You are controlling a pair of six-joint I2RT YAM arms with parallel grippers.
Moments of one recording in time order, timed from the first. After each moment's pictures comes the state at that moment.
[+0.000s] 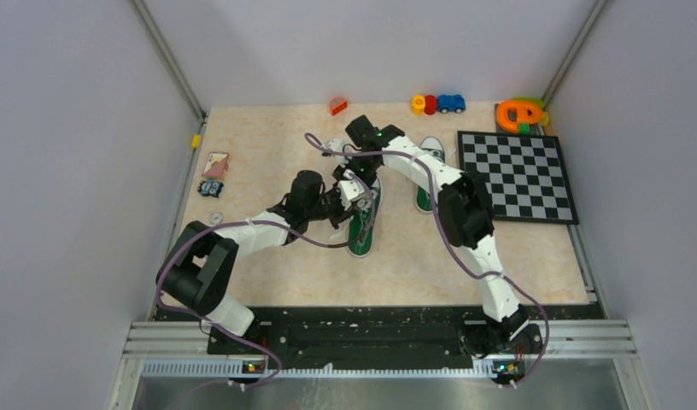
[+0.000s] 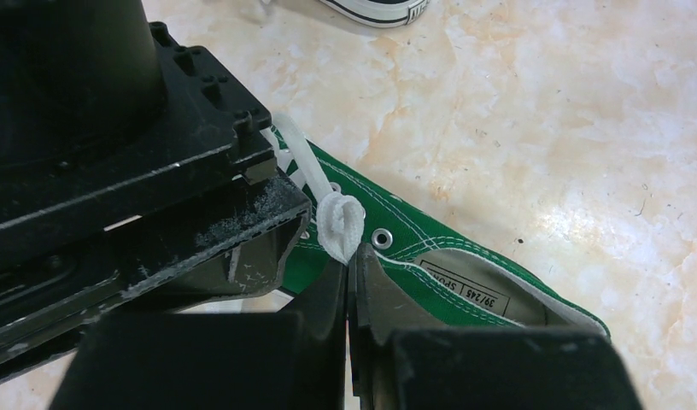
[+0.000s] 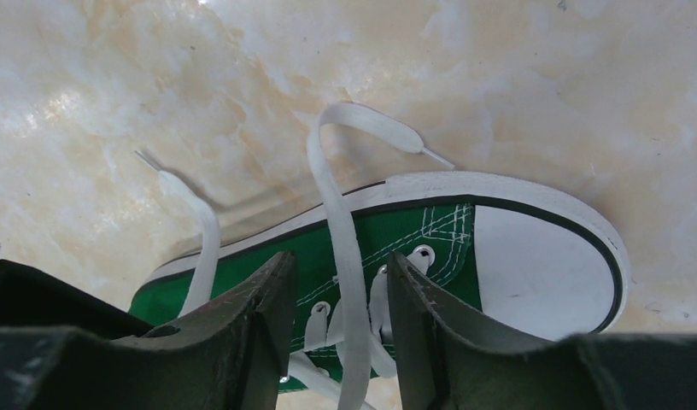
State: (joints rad) left arm -0.53 1.55 0.76 0.31 0.55 0.39; right arm 0.66 2.32 2.11 -0.96 -0.39 -0.34
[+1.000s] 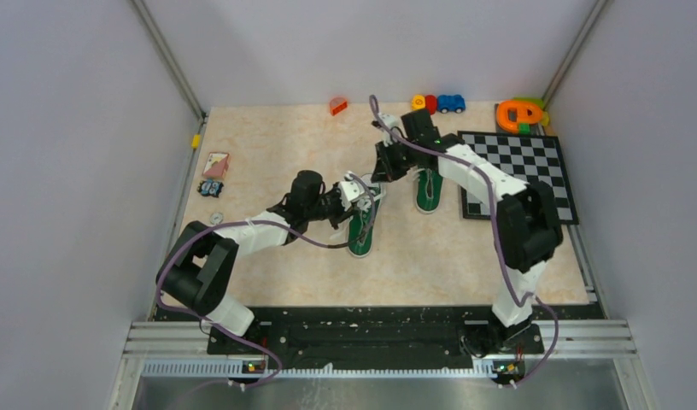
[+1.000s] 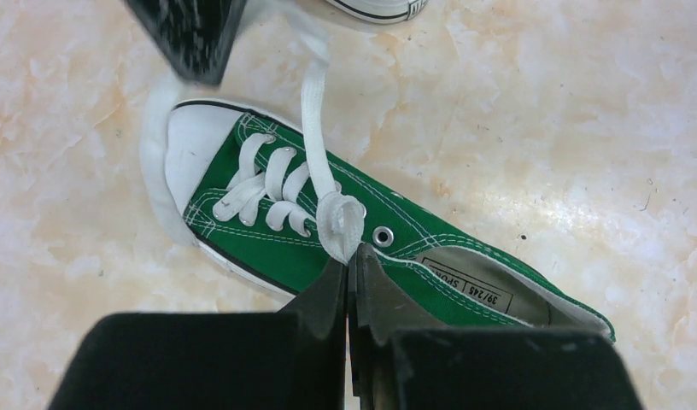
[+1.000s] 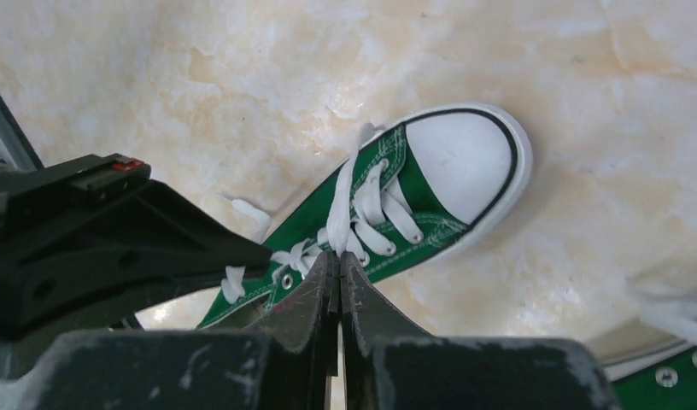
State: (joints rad) left arm -0.53 1.55 0.76 0.30 0.55 0.40; right arm 0.52 1.94 1.61 -0.55 -0.51 -0.03
